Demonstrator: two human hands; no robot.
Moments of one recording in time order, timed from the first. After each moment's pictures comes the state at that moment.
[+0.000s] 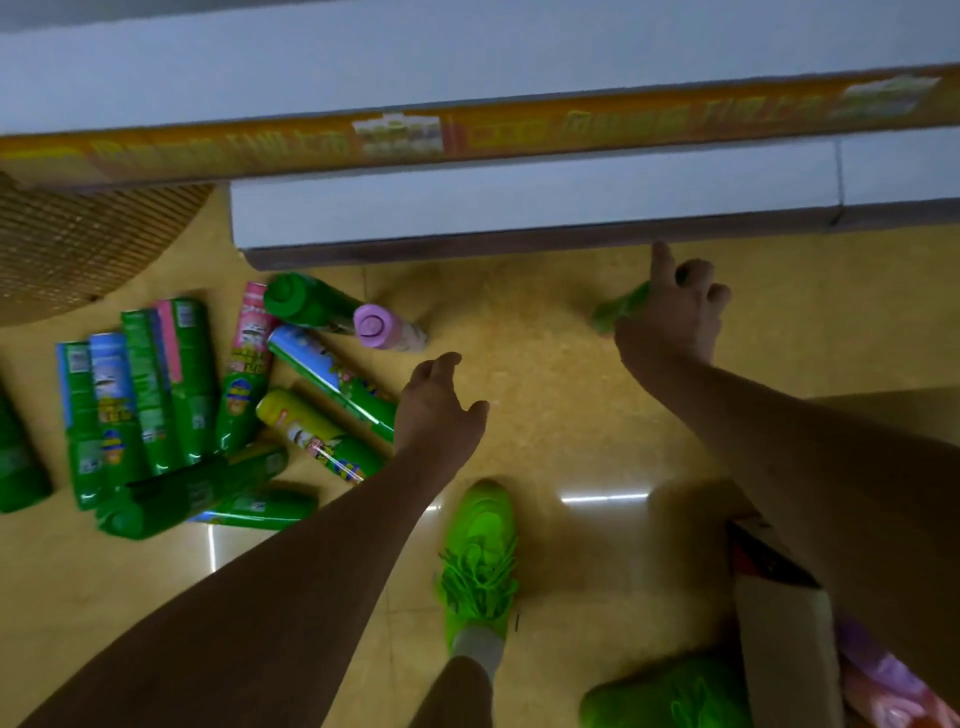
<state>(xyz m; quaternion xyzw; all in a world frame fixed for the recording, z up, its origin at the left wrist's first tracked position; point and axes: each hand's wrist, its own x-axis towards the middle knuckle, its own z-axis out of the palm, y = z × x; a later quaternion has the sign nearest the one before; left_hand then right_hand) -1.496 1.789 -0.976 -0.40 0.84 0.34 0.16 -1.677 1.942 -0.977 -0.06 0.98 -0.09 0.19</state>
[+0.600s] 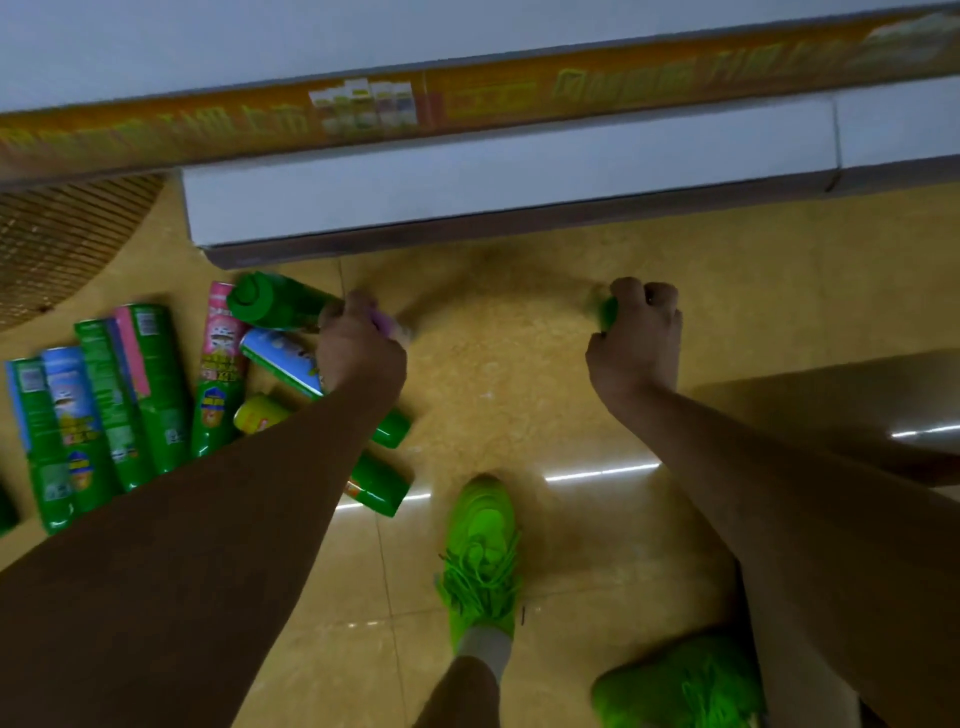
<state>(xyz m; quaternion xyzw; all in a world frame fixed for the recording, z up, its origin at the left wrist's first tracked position) -1.522 1.708 -1.012 -0.49 0.83 0.26 0.10 -1.634 1.929 -1.006 -0.04 0.97 -0.15 0.19</state>
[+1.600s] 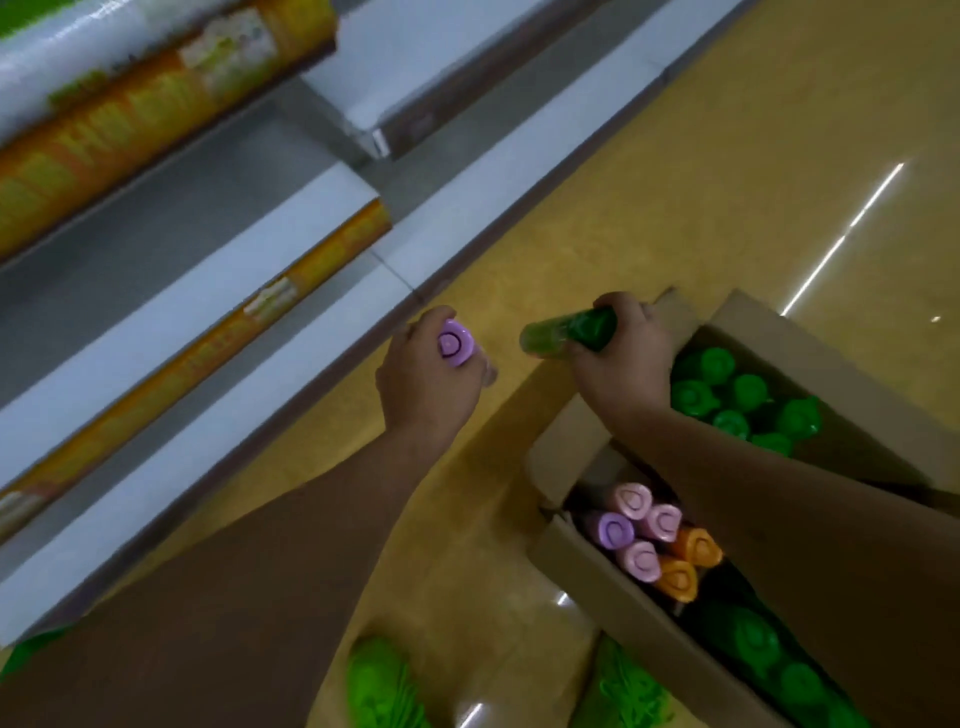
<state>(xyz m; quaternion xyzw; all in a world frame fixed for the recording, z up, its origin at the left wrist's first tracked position) -1.683 2.110 -0.811 -0.07 0.91 0.40 0.05 -1.658 2.297 -0.798 0.24 0.91 -0.35 -0.02</state>
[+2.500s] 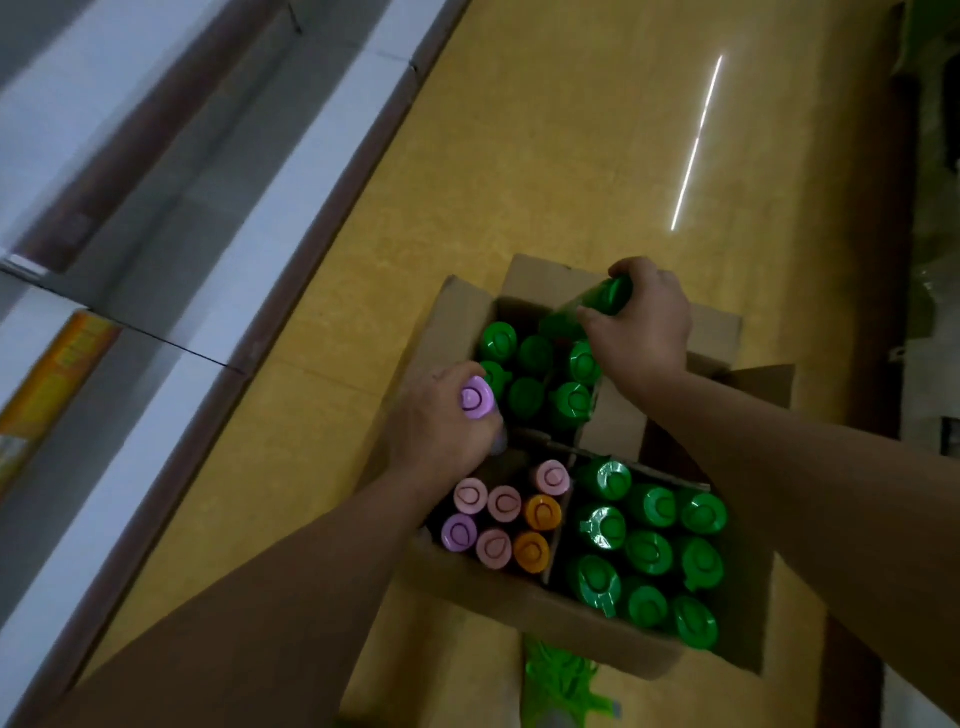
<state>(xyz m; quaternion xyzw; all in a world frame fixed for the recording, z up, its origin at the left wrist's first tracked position) -1.605 2.365 -0.817 0.22 0.92 0.26 0.17 -1.548 2.567 -0.773 0.42 0.84 -0.33 -0.11</state>
